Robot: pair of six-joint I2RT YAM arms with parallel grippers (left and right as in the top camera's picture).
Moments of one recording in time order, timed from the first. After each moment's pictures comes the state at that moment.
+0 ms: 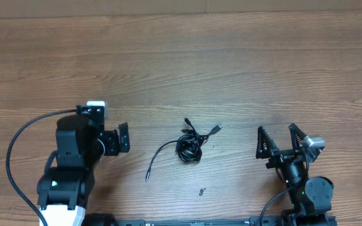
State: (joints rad) left arm -0.03 0.83 0.76 -0.70 0.06 -0.05; right arm 0.10 0.01 0.02 -0.03 -0.09 0.33
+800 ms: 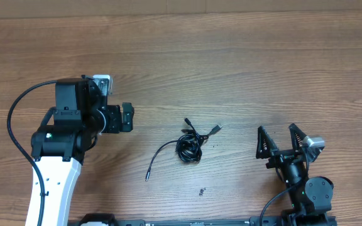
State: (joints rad) left arm -0.03 1.15 1.08 -0.88 0.17 -0.05; right arm 0.10 0.01 0.02 -0.03 -0.09 0.33
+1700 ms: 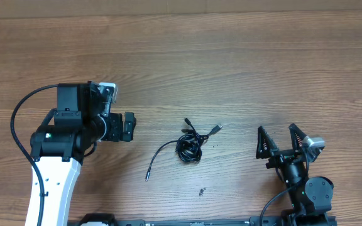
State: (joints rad) left arm -0.03 1.15 1.09 -0.99 0.21 0.03; right arm 0.10 0.01 0.02 -0.03 -0.09 0.33
